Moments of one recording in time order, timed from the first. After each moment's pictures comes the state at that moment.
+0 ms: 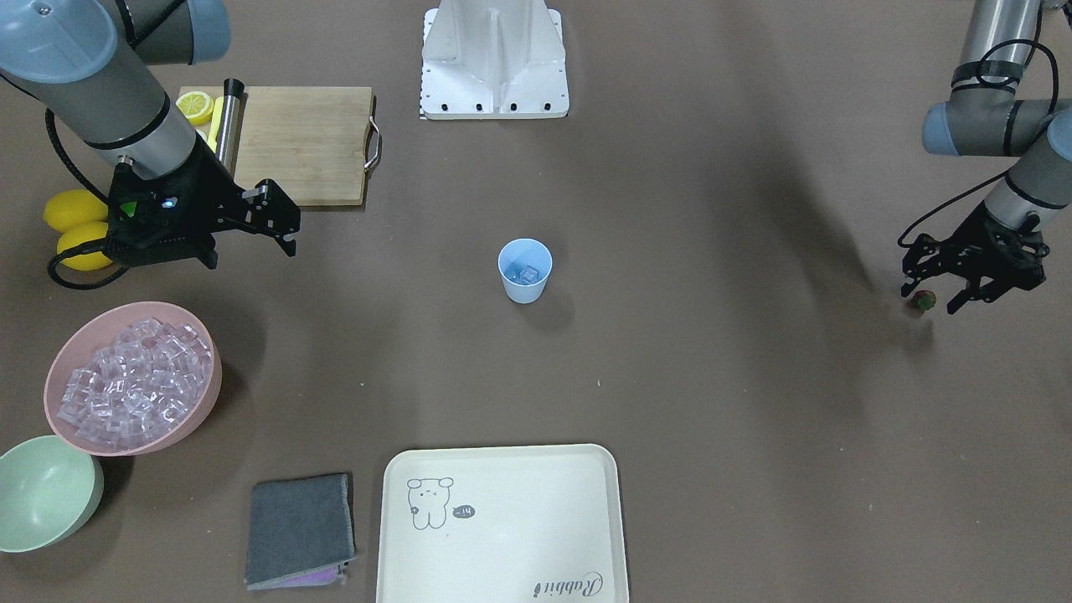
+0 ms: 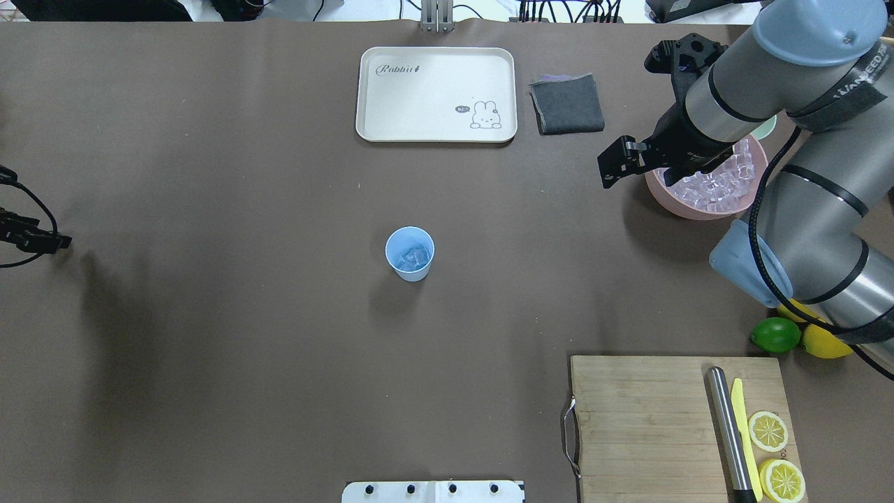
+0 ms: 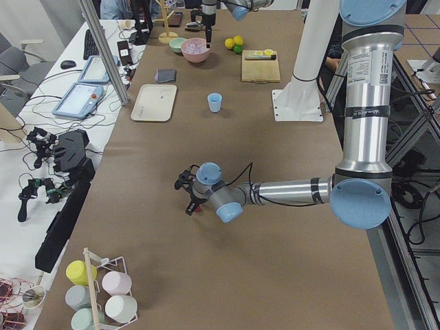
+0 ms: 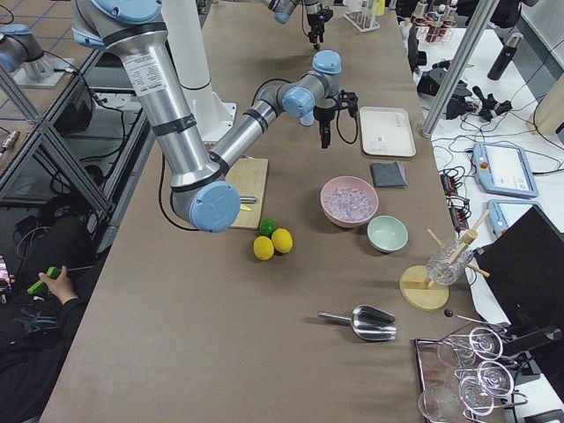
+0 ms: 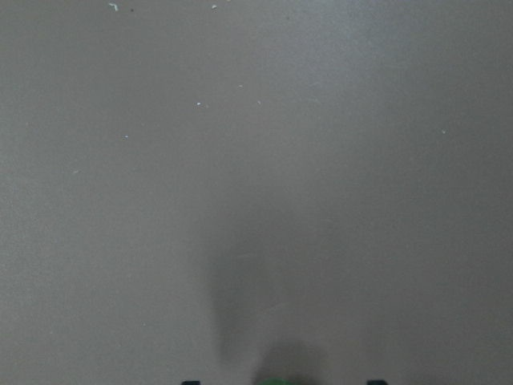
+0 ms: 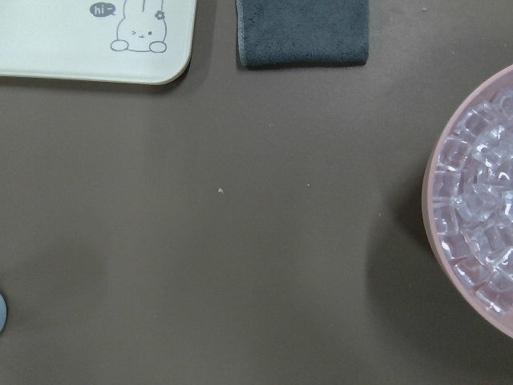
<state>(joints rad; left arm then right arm) -1.03 -1.54 -1.38 -2.59 -2.10 -0.41 0.89 -1.16 1.93 -1.62 2.15 0.86</state>
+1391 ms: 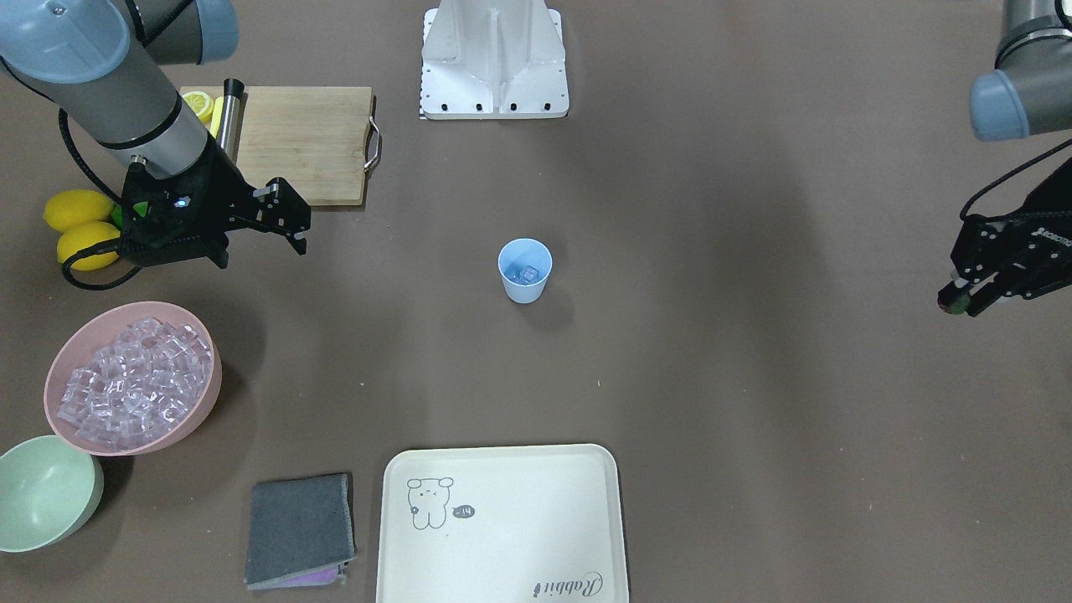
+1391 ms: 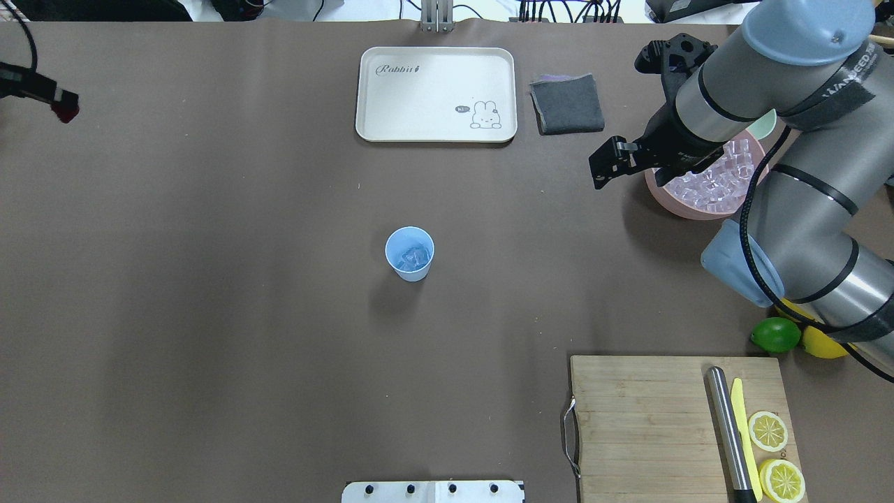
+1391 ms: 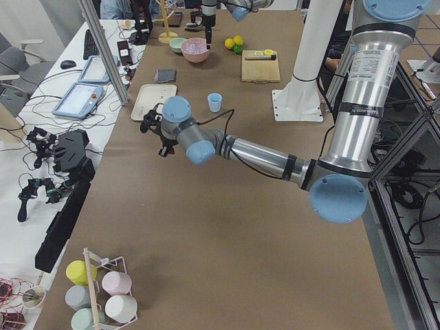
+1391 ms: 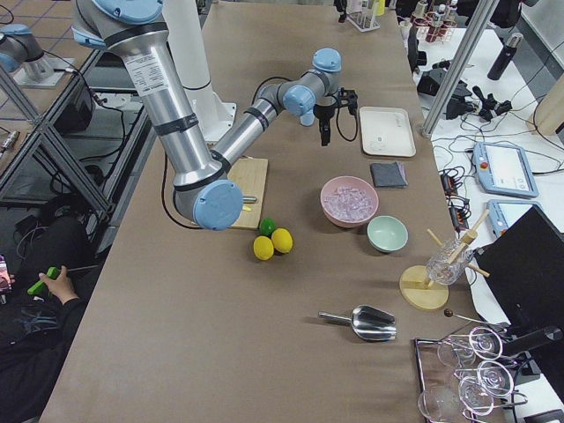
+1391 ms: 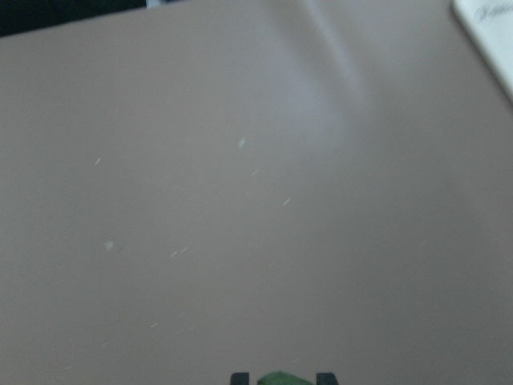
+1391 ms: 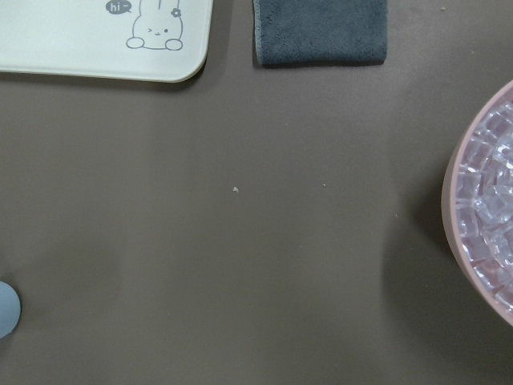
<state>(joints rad) -1.24 -1.81 -1.75 -2.11 -2.37 -0.68 0.88 -1.14 1.92 -1.62 2.15 0.86</state>
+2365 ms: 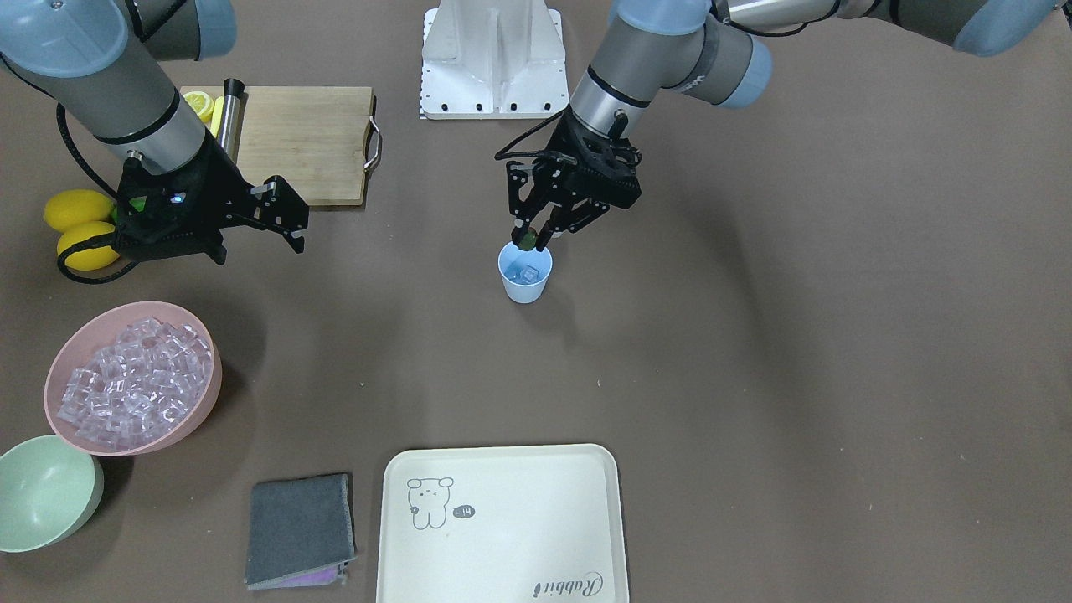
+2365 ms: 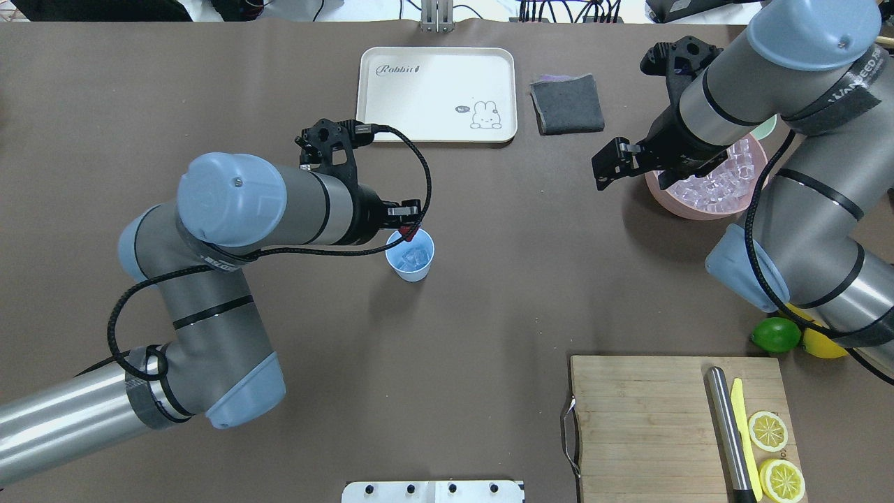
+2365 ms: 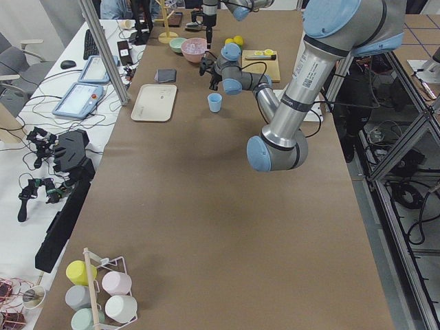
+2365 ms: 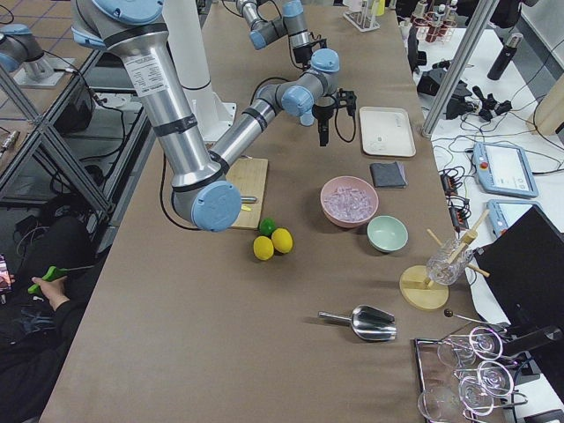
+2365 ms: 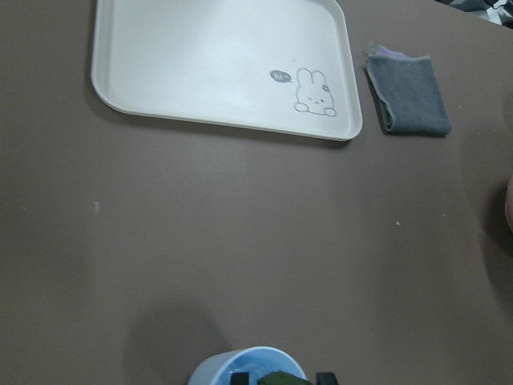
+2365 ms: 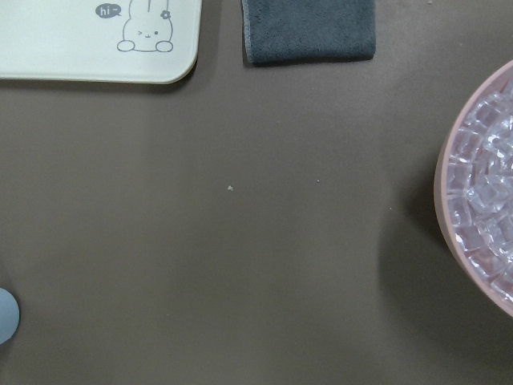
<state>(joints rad) -0.52 -2.17 -1.75 -2.05 -1.71 -1.32 0.87 -1.15 1.93 -1.62 2.15 0.89</state>
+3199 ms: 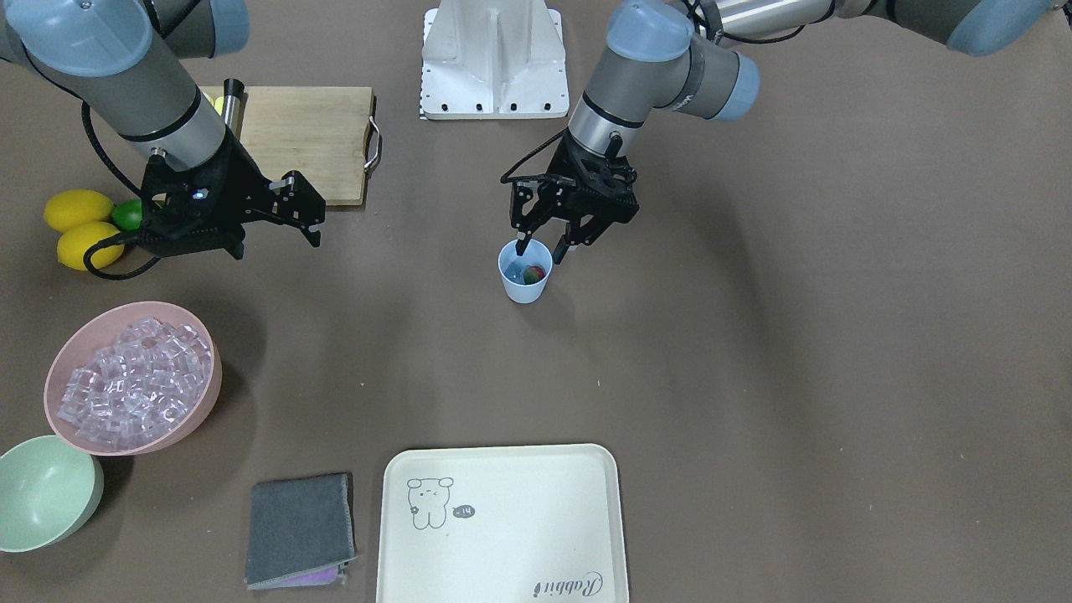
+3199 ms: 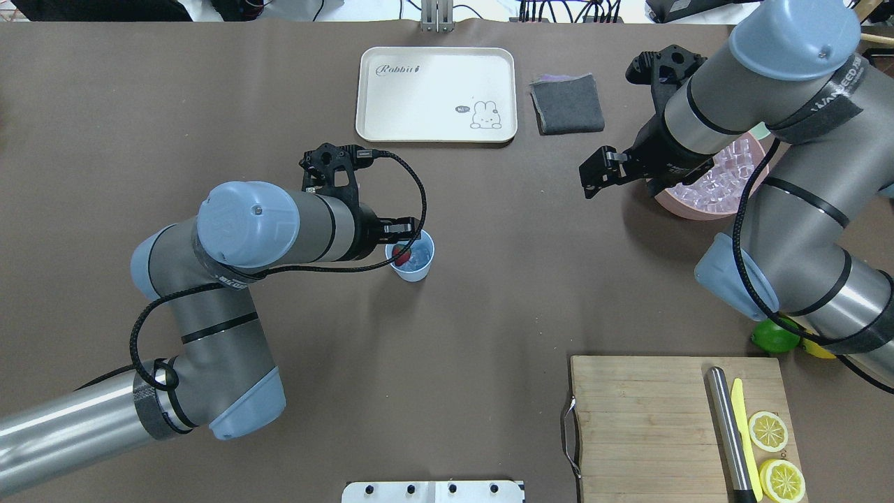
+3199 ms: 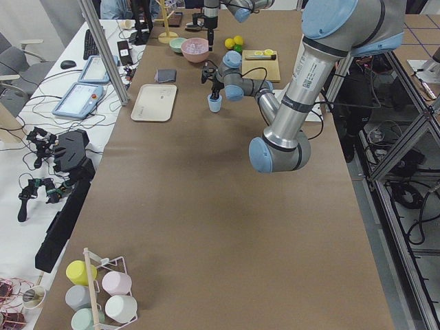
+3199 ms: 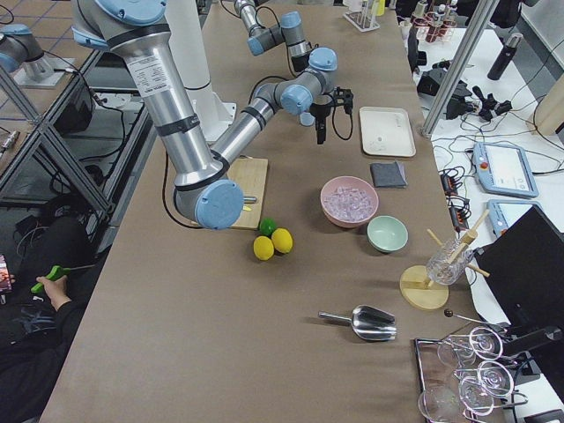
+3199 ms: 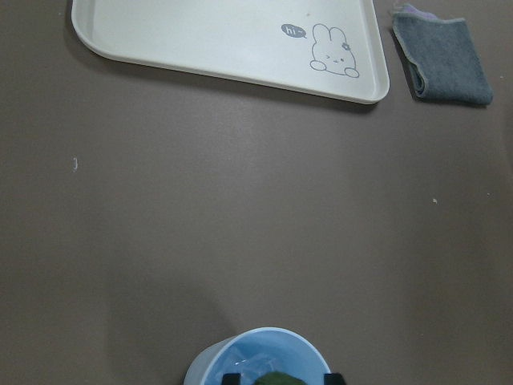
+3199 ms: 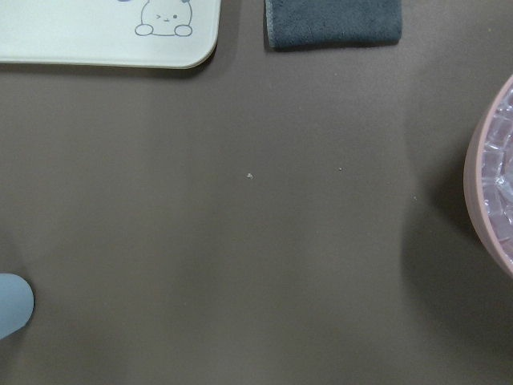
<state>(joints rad) -0.50 -2.14 -1.73 -2.06 -1.68 -1.31 0.85 -1.14 1.93 -1.62 2.15 0.91</state>
